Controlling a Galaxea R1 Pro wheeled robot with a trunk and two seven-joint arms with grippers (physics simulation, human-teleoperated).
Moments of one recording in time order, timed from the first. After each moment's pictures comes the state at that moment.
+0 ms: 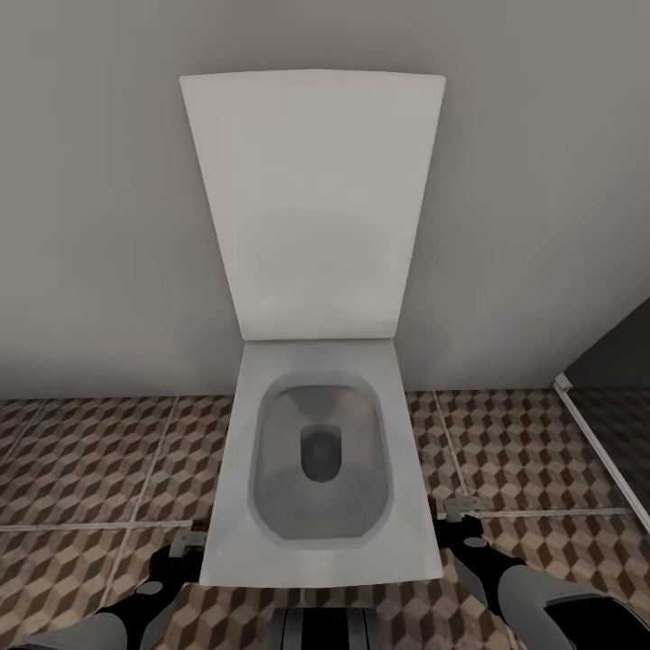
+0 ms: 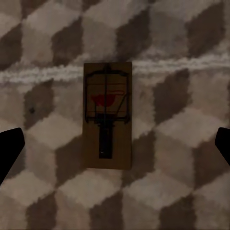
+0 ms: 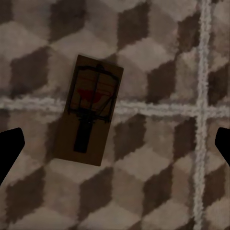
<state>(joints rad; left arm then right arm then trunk) -0.65 0.09 -0.18 -0.01 0.13 -0.28 0.05 -0.77 -0.05 0.14 0.02 -0.02 -0.16 -0.11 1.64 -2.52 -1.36</state>
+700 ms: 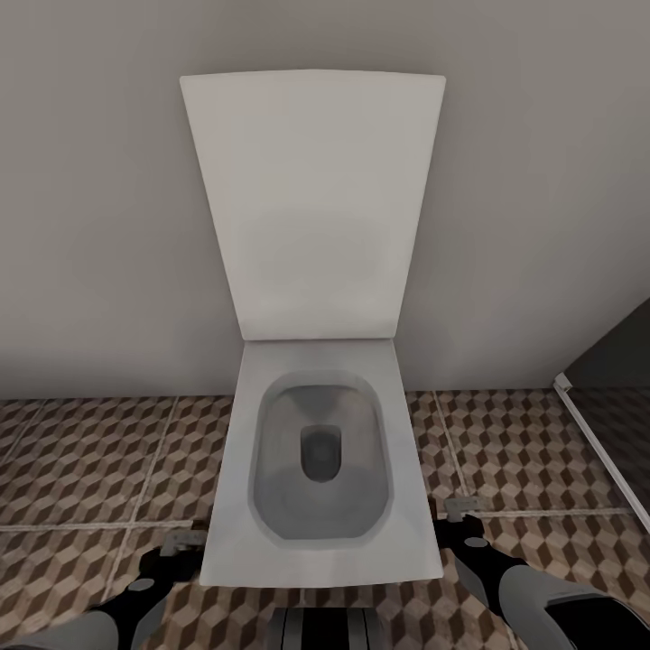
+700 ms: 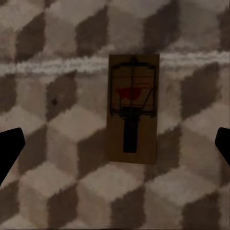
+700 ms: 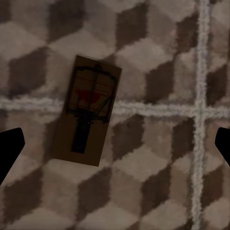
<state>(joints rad) -0.65 0.12 -0.17 -0.02 0.14 -0.23 0.05 -0.77 -0.05 0.14 0.02 -0.01 -0.17 -0.11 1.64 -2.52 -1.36</state>
